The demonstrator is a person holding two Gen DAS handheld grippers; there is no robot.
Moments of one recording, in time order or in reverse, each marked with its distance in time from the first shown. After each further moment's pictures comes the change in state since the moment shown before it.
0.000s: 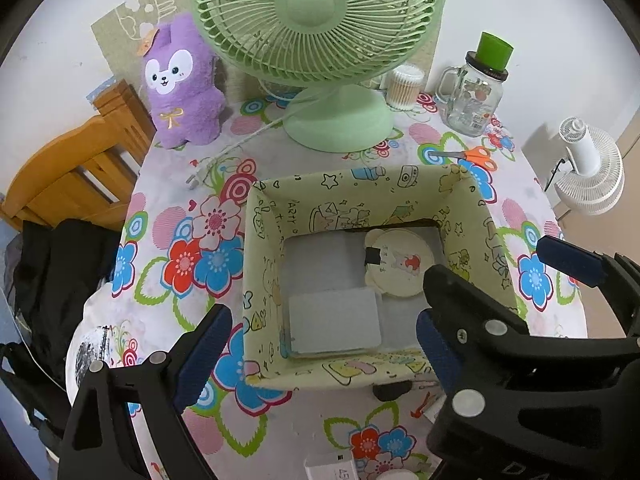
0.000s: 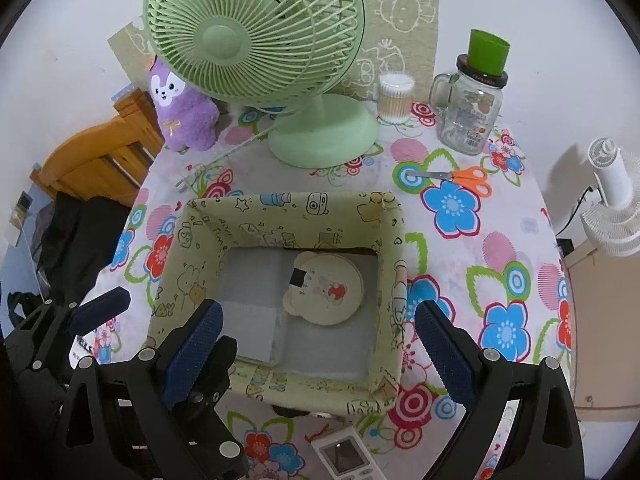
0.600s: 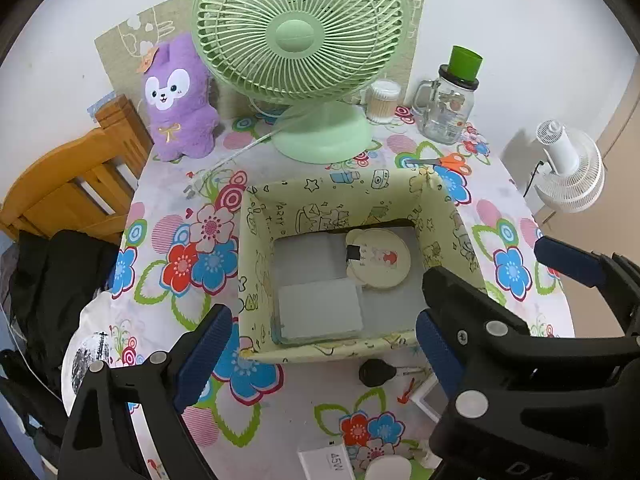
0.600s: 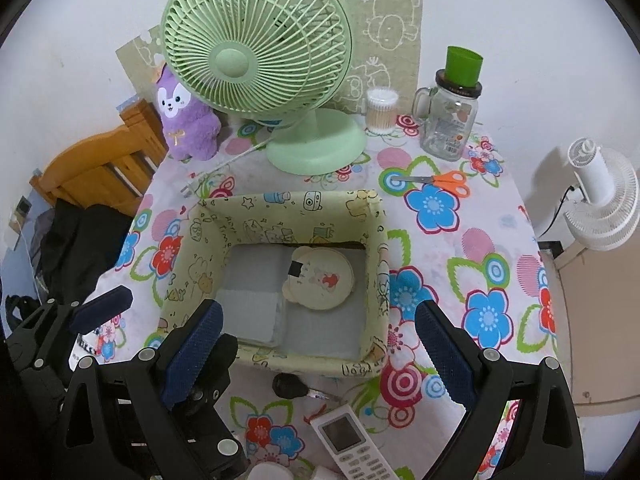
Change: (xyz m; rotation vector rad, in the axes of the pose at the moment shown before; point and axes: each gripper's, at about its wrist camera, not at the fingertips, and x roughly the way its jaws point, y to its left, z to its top) left arm -0.028 -0.006 -0.018 0.030 -0.069 -0.038; right arm -0.035 0.003 -0.022 0.010 -0.060 -0.036
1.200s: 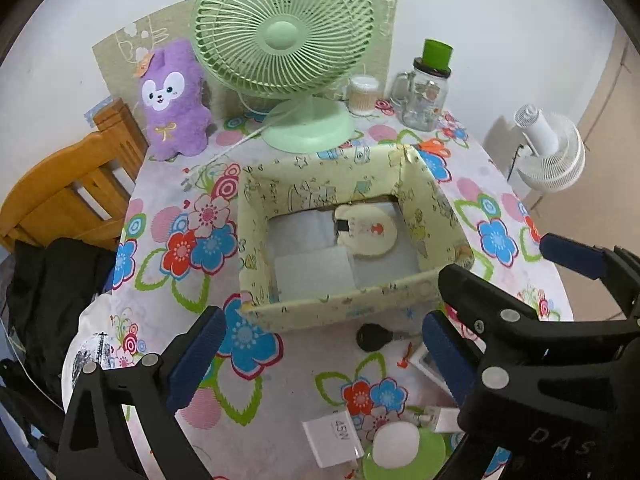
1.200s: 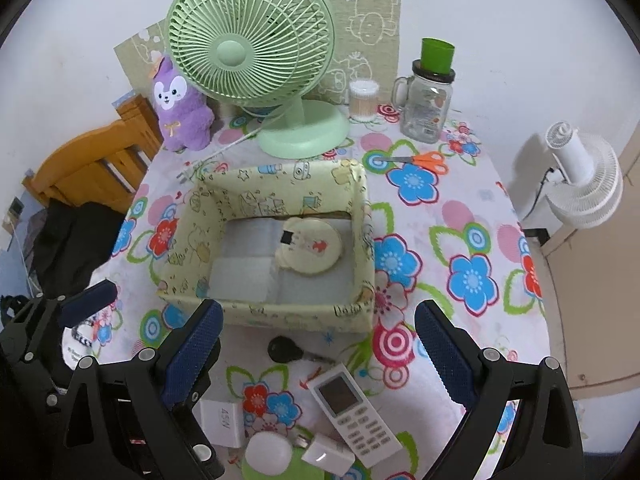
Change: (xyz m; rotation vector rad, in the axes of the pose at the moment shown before) left arm -0.018 0.000 -0.036 0.060 -0.019 -0.034; right arm -0.023 0.003 -0.041 0.032 0.004 -0.057
